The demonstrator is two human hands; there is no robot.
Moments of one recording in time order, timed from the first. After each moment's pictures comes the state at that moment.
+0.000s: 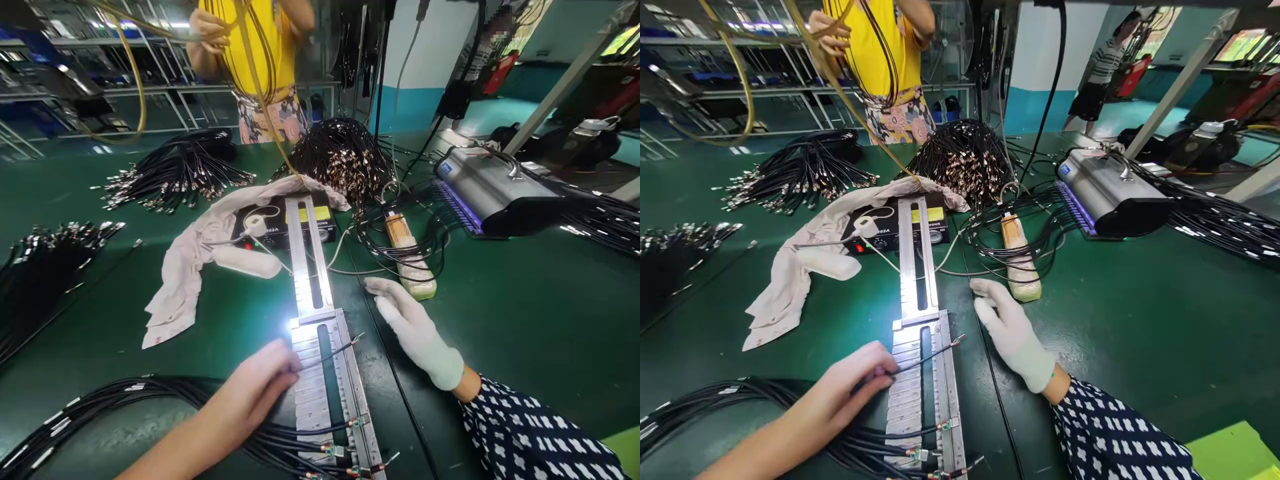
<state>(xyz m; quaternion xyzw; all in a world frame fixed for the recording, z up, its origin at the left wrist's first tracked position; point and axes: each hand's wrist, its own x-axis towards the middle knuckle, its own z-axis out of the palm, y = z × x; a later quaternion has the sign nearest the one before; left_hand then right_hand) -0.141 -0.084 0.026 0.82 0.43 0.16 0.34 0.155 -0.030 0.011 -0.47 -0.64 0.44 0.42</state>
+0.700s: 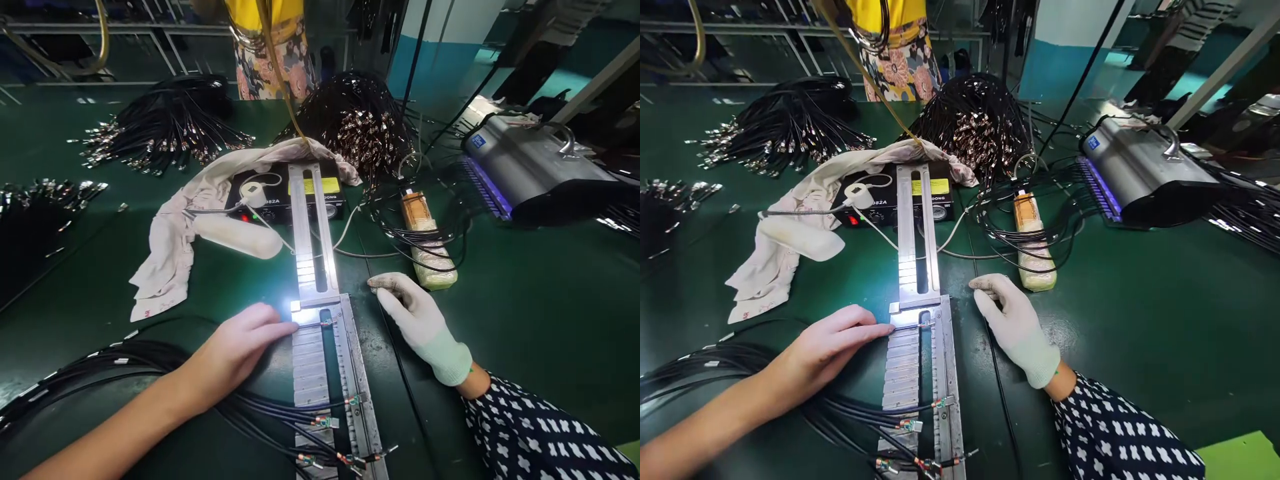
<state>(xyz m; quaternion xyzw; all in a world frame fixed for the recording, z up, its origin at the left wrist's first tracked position) -0.161 -0.060 0.028 0.89 0.36 0.19 0.22 0.153 -0.027 0.009 -0.51 -0.65 0.41 0.38</state>
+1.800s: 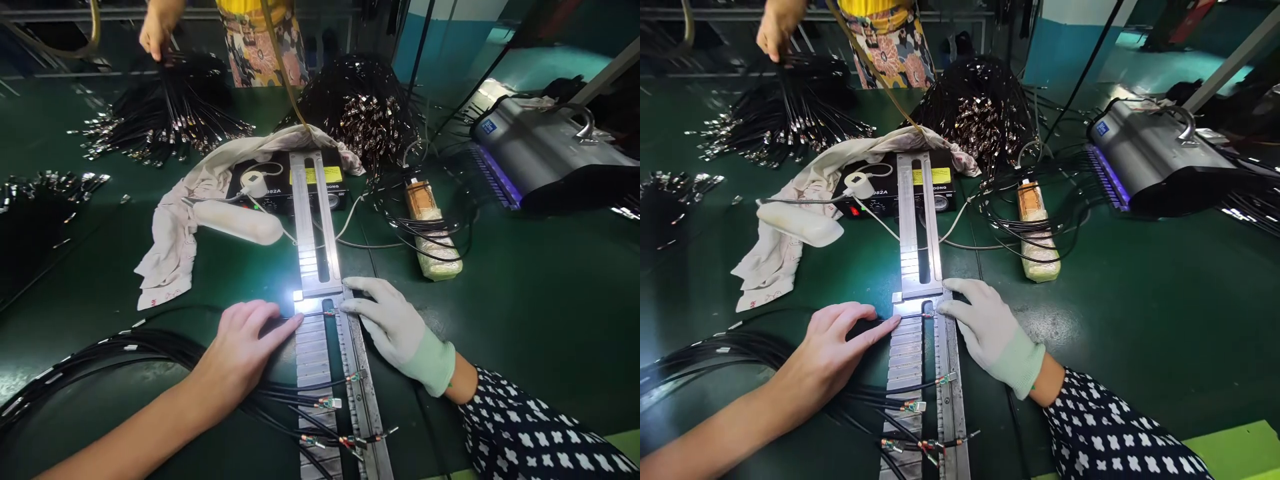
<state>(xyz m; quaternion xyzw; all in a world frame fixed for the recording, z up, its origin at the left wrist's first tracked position) -0.151 -0.092 0.016 0.89 0.43 0.14 0.01 0.139 -0.044 0.008 -0.35 -0.87 0.22 0.28</state>
